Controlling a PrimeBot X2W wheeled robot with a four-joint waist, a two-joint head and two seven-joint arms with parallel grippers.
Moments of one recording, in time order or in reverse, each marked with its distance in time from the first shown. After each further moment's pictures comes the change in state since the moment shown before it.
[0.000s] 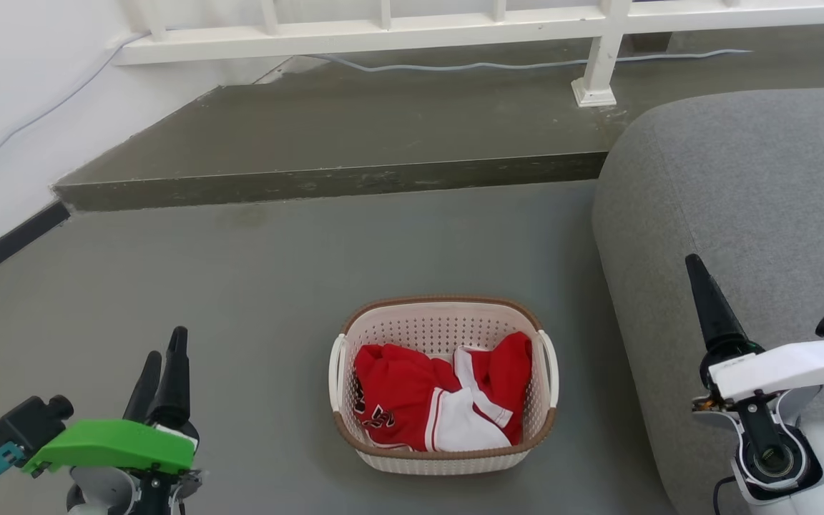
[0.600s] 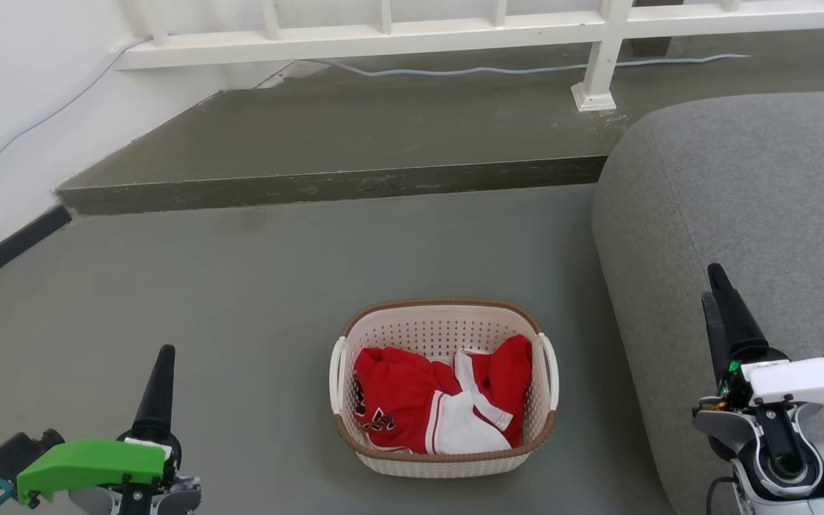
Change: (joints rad) left arm 0.020 -0.022 0.044 0.039 -0.324 -0.018 0.056; right arm 0.021 0.077 -0.100 0.011 0.300 0.009 0.067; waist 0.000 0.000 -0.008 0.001
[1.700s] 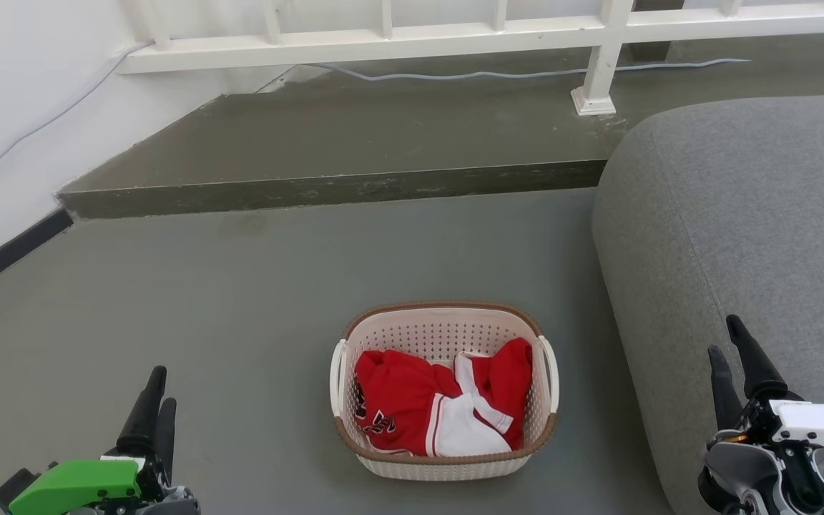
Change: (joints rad) left arm 0.007 -0.044 0.090 0.068 -0.243 0.000 0.111; right arm 0.035 0.061 -0.138 0.122 0.179 0.000 0.104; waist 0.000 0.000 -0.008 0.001
